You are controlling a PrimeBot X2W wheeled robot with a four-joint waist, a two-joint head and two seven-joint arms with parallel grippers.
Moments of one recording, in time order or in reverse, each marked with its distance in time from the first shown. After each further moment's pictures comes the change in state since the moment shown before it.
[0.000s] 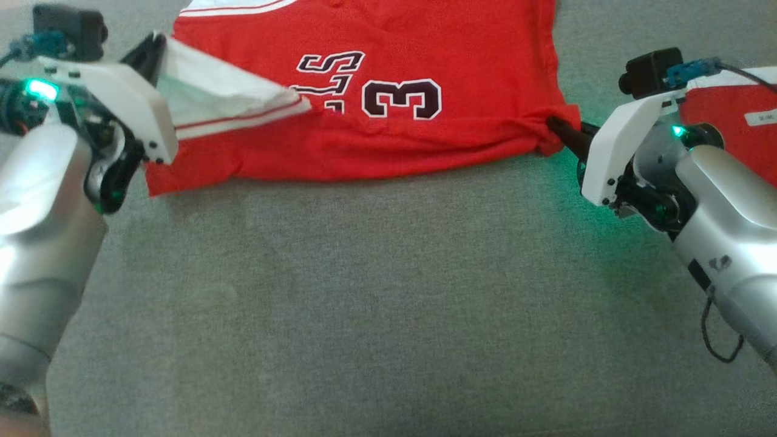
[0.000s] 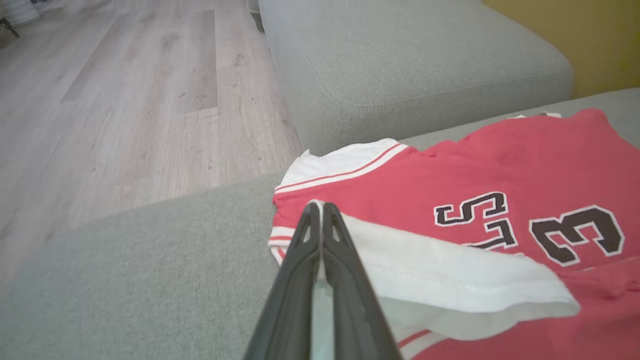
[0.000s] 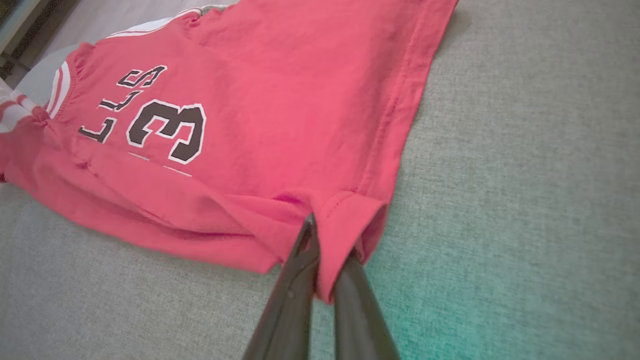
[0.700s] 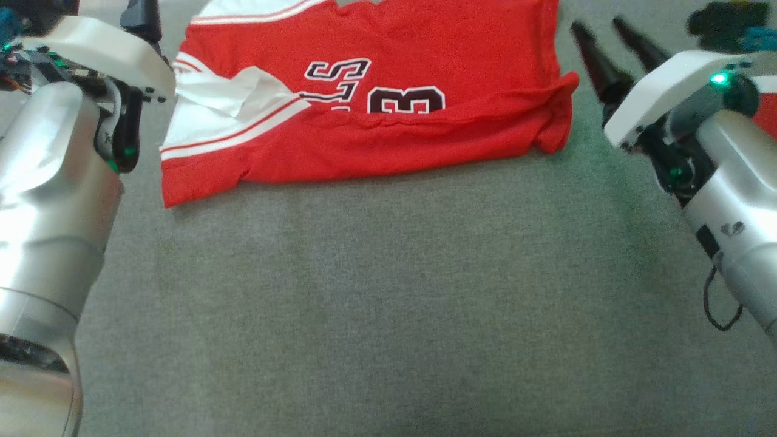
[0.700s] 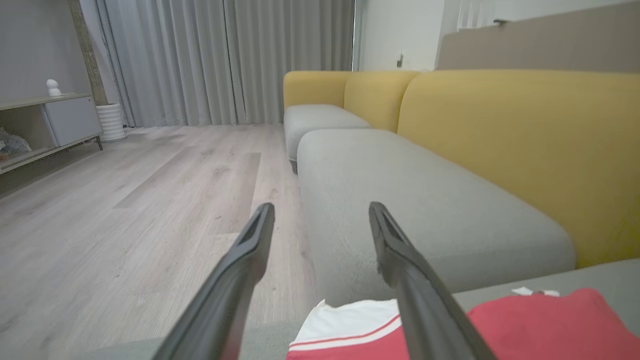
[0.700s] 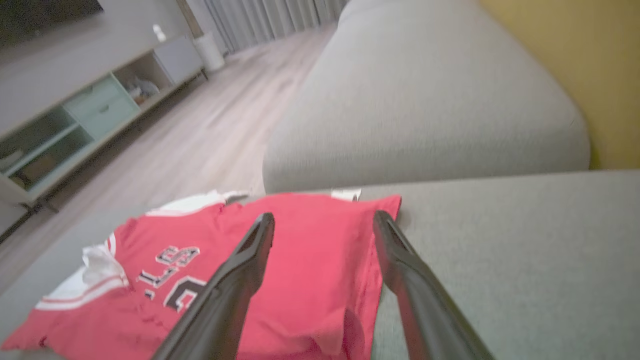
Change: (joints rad) left arm -0.127 -0.110 0.067 0.173 0.022 0.029 -0.425; right arm -0.076 0.029 -0.065 0.082 0.021 0.000 -0.334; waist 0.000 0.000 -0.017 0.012
